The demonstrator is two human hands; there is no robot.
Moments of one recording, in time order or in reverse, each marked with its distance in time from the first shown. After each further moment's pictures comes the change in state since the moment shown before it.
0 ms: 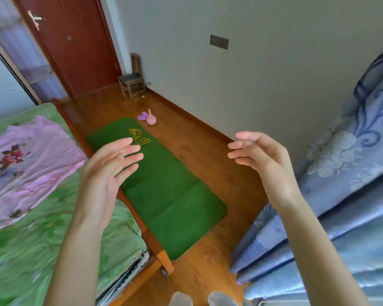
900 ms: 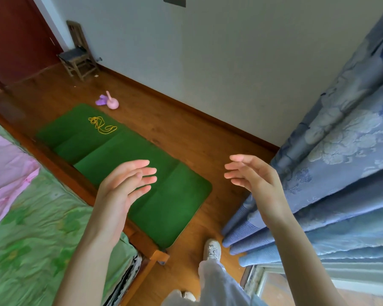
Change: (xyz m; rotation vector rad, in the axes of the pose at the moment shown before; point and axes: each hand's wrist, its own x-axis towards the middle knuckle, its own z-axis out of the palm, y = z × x) left_hand 0.056 -0.076 0.024 0.132 -0.227 -0.373; right_hand 0.012 0.085 -0.007 0.000 0.247 0.291
